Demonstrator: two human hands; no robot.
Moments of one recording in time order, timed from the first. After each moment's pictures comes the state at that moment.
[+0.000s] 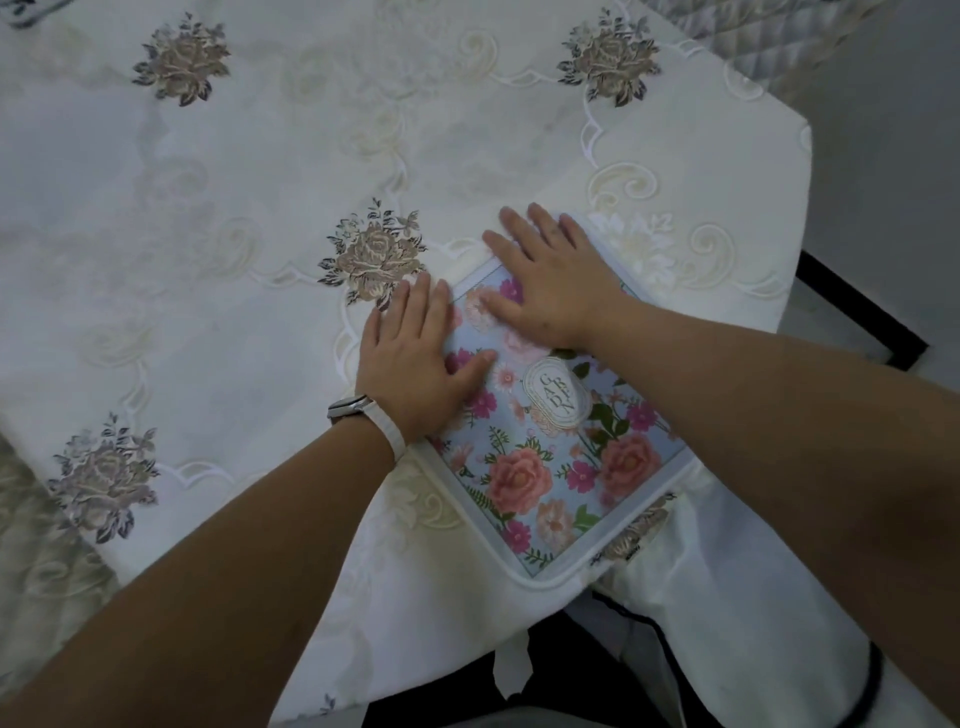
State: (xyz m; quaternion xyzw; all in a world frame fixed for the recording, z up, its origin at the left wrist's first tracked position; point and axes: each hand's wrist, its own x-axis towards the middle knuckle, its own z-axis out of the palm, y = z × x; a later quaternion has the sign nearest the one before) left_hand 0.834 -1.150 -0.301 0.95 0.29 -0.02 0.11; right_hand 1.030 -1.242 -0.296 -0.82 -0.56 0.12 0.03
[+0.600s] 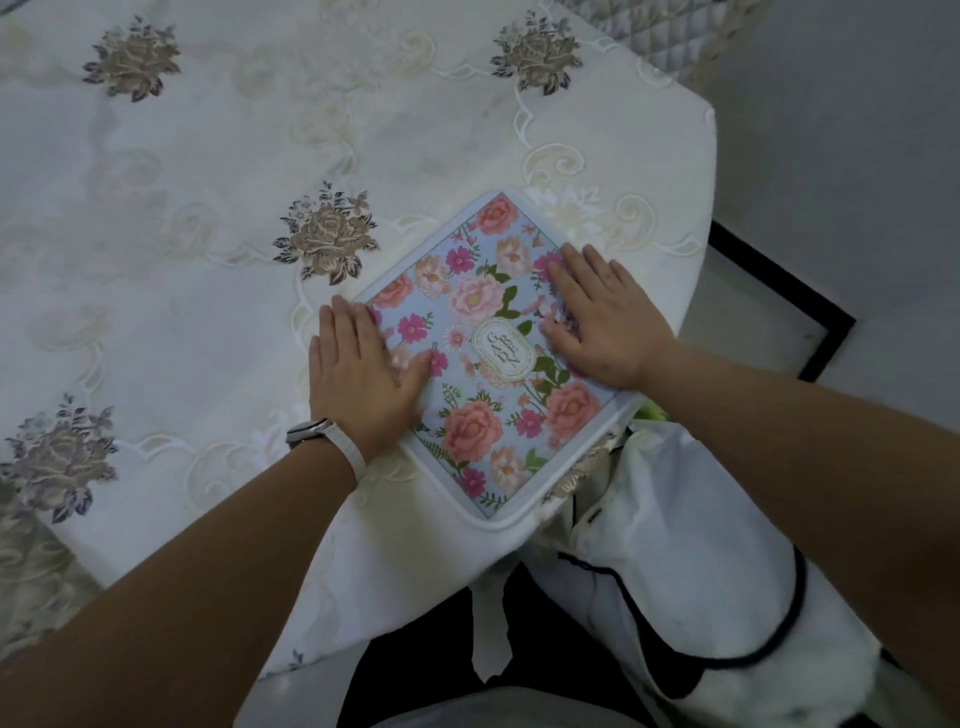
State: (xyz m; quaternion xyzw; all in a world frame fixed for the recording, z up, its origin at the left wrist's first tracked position) left_hand 0.790 -1.190 -0.302 0.91 0.39 -0.03 0.13; right_hand 1.024 -1.387 -0.293 -0.86 -0.50 0.13 0.03
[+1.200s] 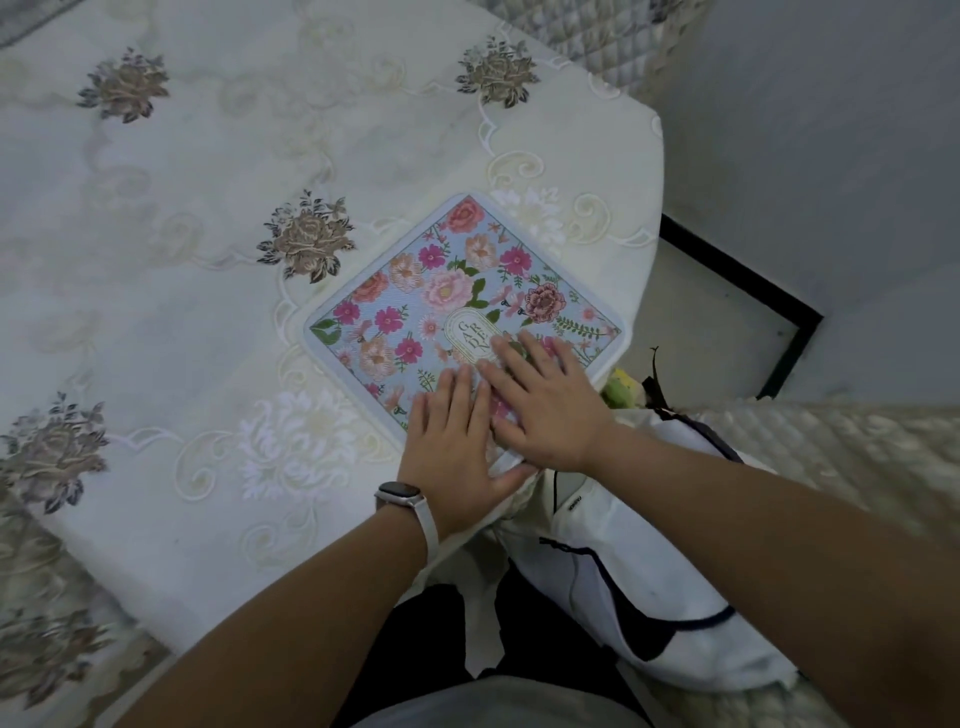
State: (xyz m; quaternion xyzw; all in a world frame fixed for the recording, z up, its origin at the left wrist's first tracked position) left_hand 0.775 -1.322 -0.298 0.97 0.17 -0.09 0.11; right_hand 0.919 -1.428 -0.296 -0.83 -0.55 0.11 0.01
